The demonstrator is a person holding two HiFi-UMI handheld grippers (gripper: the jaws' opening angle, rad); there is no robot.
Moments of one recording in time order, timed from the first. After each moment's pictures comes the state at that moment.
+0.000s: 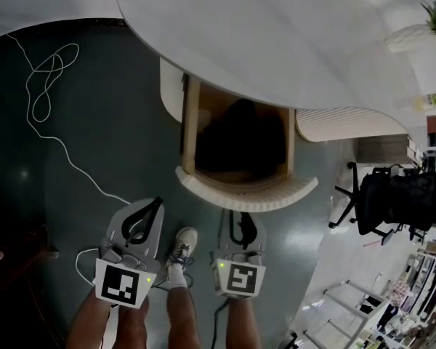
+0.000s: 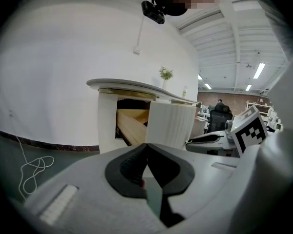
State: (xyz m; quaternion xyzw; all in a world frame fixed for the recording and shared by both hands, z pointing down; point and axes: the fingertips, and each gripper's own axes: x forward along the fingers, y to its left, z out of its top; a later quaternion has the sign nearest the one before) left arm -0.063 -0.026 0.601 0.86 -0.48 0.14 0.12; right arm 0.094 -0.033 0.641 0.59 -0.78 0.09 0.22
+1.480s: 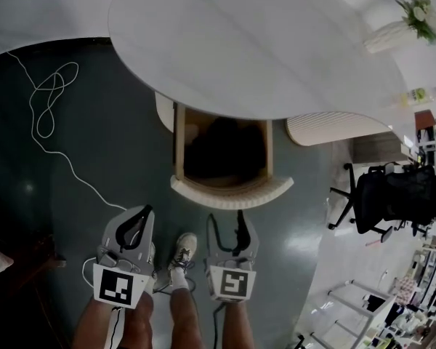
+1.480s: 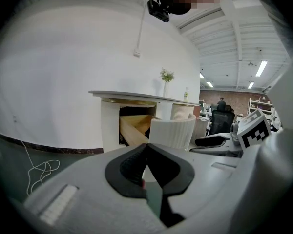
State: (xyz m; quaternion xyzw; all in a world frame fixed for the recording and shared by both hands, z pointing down) left arm -0.071 -0.024 0.559 0.85 -0.49 0.16 0.11; right arm 0.095 -0.018 0.608 0.59 -0.78 0.10 0.20
